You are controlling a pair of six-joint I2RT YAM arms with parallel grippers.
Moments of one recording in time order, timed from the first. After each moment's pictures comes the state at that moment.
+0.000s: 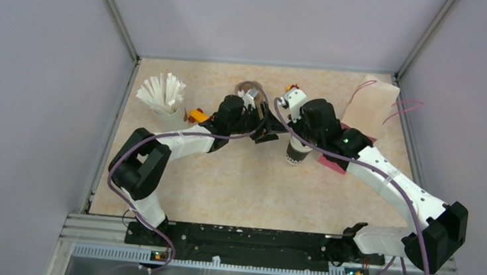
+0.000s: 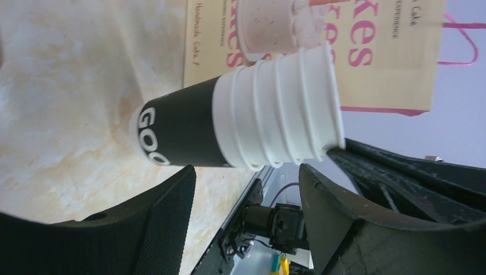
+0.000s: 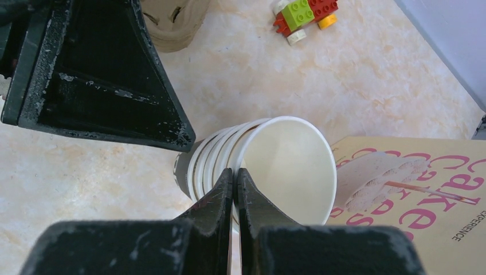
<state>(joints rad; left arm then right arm) -0.62 1.71 1.00 0.37 0.52 -1.13 0.70 1.25 1.14 -0.54 0.24 -0.23</state>
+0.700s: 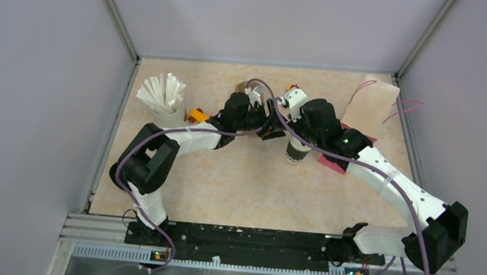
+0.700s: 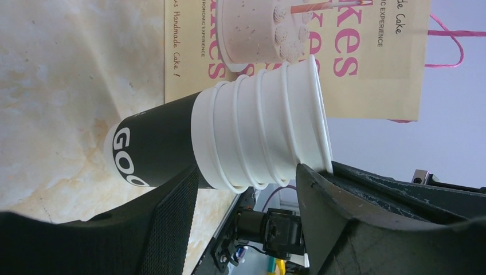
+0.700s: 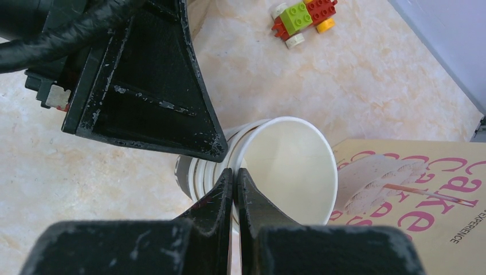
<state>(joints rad) -0.64 1.79 1.08 0.43 0.55 -1.15 0.70 1.24 1.14 -0.52 0.24 -0.24</state>
